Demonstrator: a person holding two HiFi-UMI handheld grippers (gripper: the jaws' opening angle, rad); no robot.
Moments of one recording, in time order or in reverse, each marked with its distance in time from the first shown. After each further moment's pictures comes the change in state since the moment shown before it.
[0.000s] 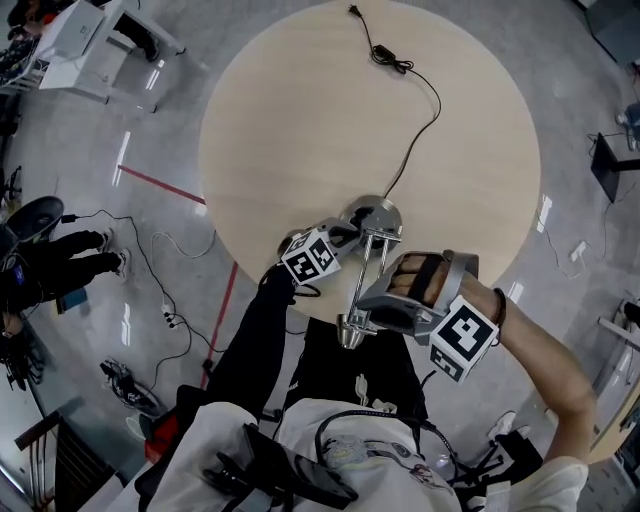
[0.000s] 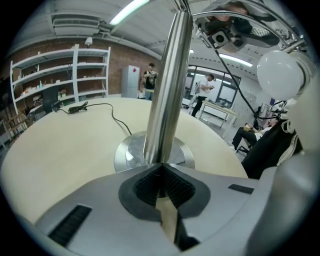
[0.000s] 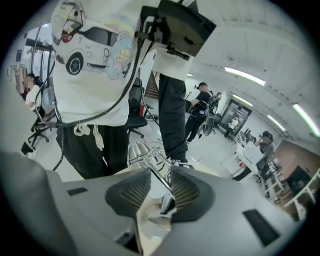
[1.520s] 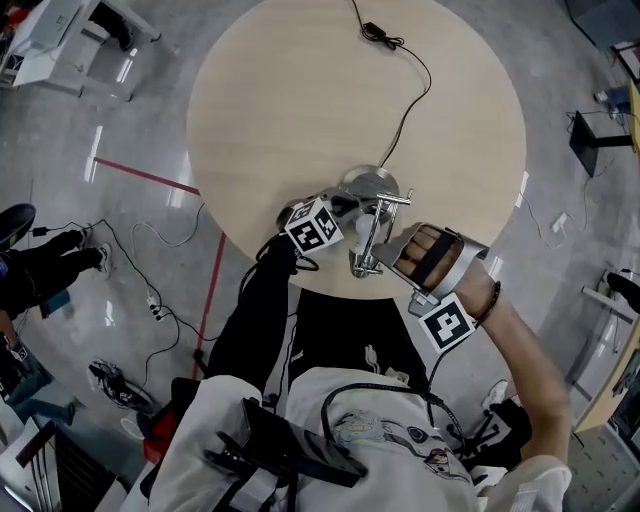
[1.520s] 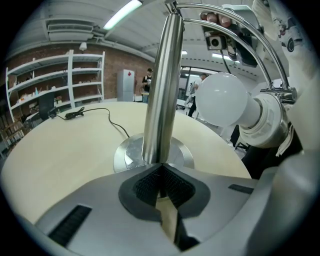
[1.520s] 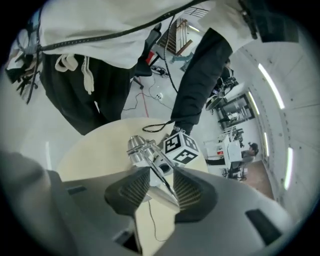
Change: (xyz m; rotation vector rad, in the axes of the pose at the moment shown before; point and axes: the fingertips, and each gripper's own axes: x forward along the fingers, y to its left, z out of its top) left arm -0.001 -0.001 0.002 0.061 -0.031 -0.014; right arm 0.032 0.009 -0.053 -0.335 0.546 -0.159
